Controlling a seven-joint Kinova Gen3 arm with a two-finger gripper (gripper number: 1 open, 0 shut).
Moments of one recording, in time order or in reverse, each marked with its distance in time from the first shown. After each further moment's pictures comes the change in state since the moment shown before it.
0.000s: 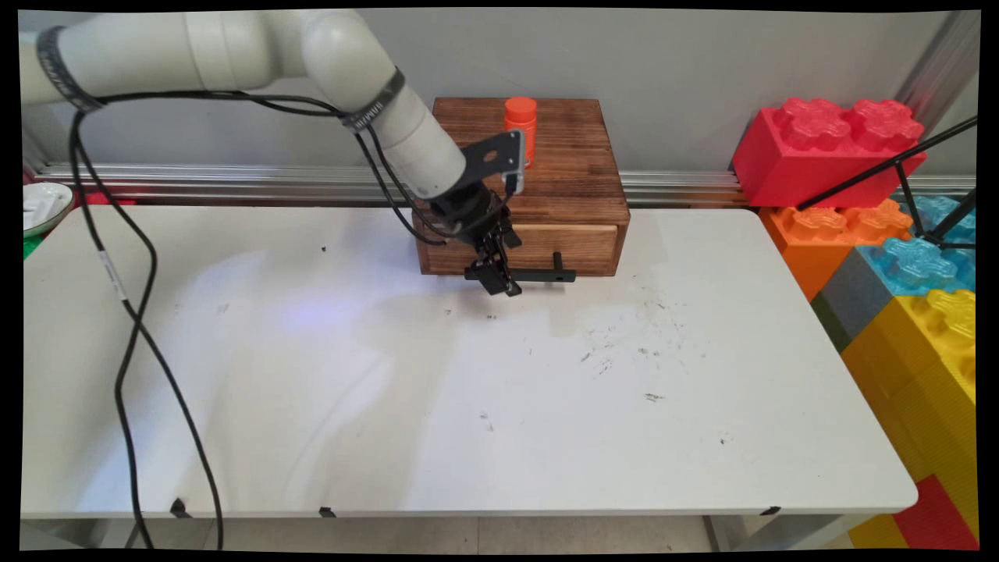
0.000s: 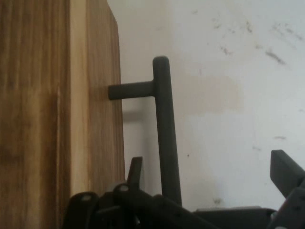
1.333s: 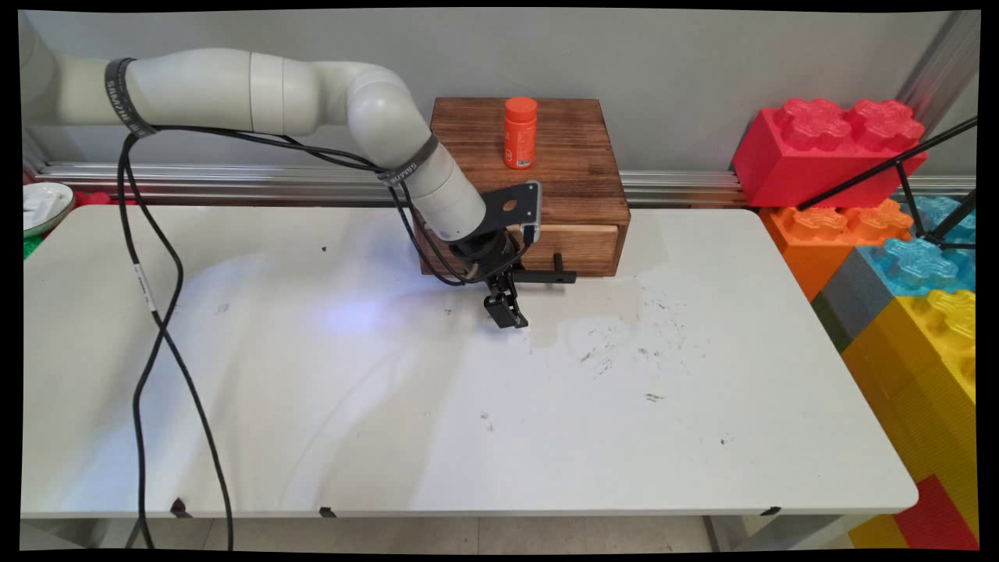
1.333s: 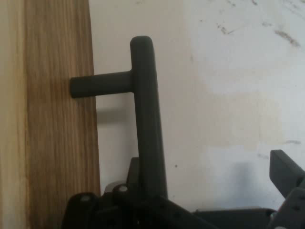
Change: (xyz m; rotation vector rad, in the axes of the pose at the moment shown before) arm -0.004 0.013 0.061 -0.011 -0.041 0.017
